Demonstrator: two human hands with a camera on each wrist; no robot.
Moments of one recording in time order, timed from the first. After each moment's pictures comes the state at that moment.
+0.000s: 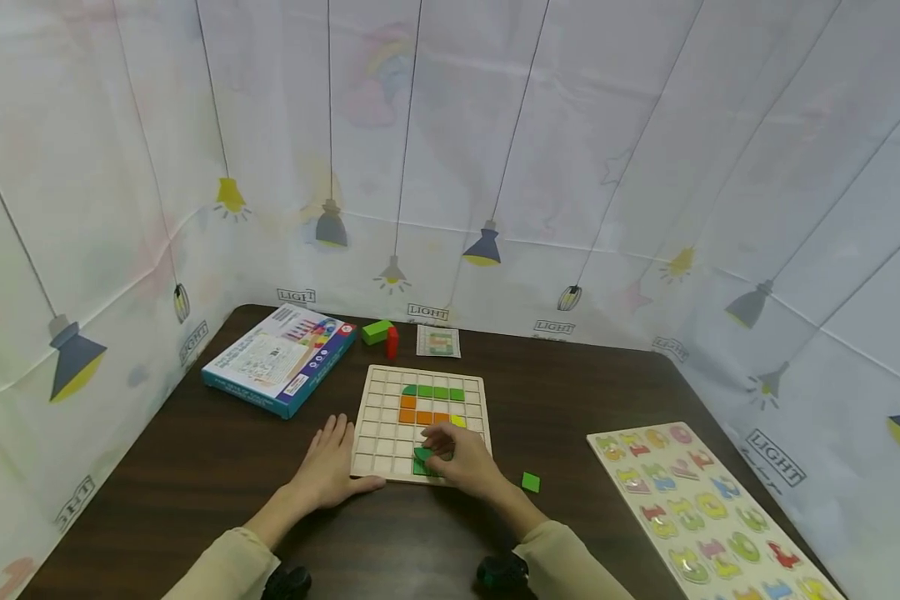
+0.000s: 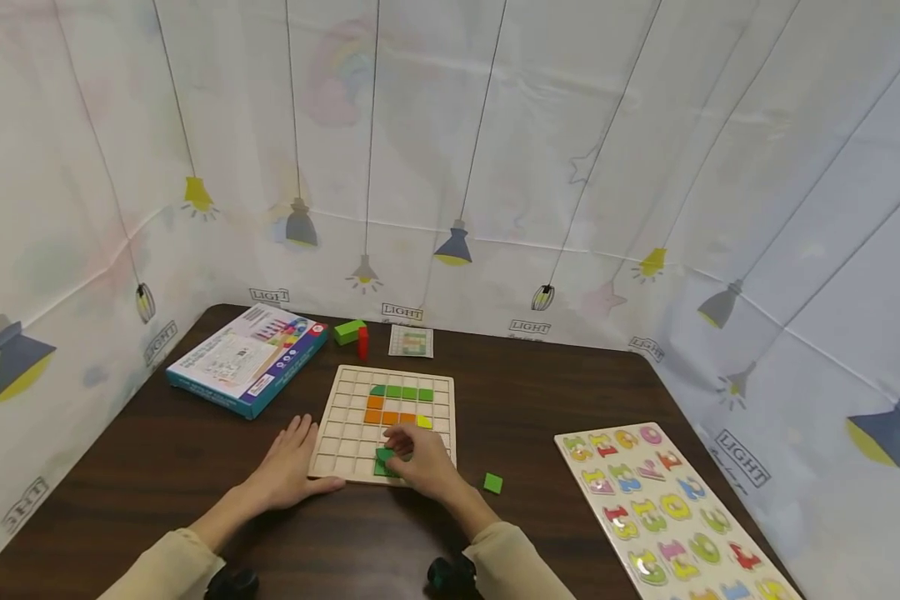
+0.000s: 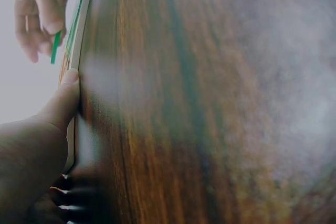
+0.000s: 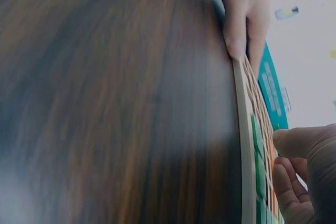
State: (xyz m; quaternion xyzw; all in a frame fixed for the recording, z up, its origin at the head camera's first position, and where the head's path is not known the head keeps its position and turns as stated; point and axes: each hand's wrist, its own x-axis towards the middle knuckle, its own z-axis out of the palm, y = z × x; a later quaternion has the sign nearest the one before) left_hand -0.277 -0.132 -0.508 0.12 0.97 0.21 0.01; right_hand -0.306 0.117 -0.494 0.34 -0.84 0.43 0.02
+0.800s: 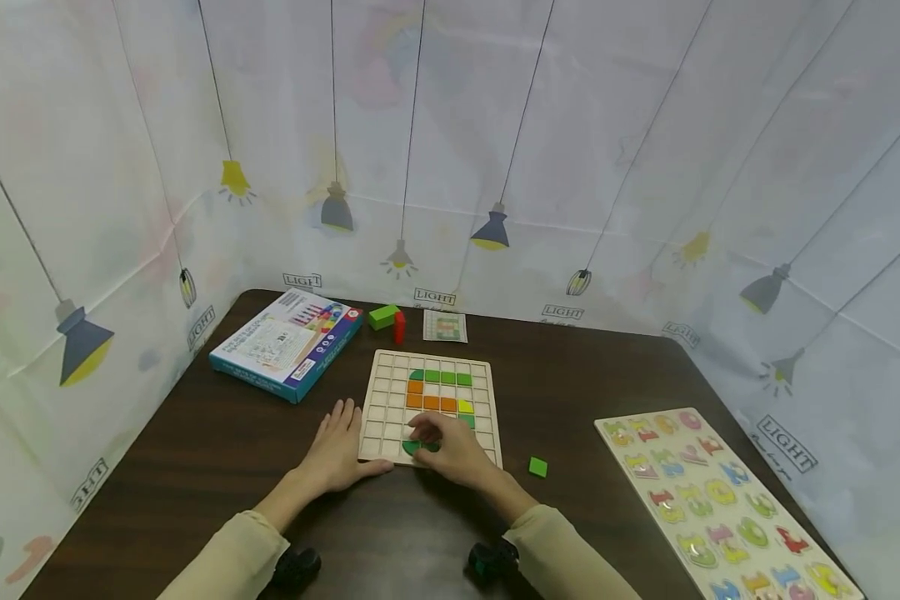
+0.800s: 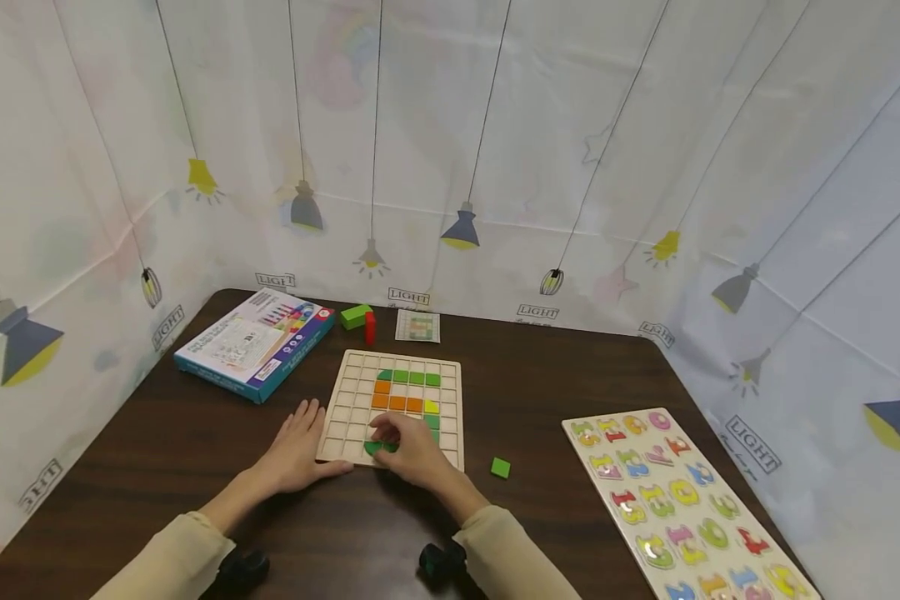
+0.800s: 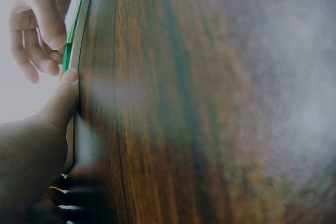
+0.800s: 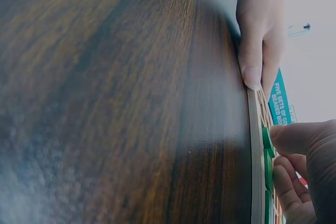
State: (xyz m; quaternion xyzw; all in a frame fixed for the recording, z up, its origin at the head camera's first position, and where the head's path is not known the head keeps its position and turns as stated) left_hand -0.276 -0.133 -0.506 0.13 0.97 0.21 0.01; right_hand -0.305 0.090 -0.497 0.36 -0.85 0.39 0.01
